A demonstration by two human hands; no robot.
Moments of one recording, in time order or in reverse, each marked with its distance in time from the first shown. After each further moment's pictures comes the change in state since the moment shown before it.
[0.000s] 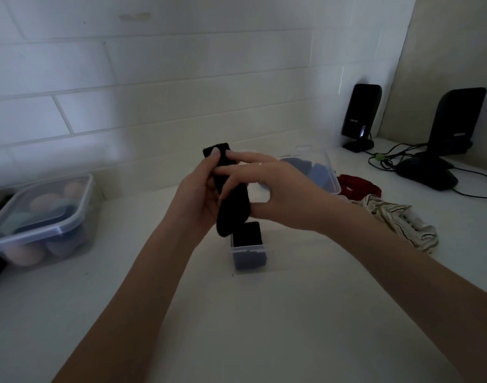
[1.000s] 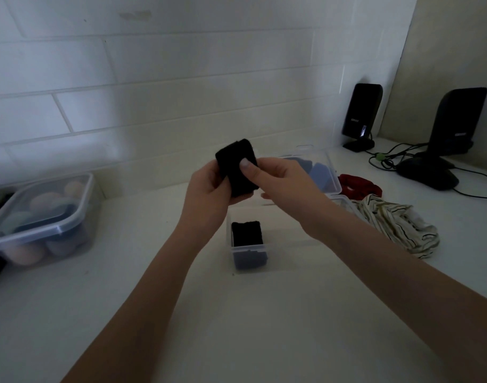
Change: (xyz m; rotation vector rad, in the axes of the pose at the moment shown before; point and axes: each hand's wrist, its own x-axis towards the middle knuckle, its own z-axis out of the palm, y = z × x) left_hand -0.004 -0.014 0.004 0.481 -0.024 0.383; right_hand 0.000 -0.010 0.010 0.644 0.326 0.564
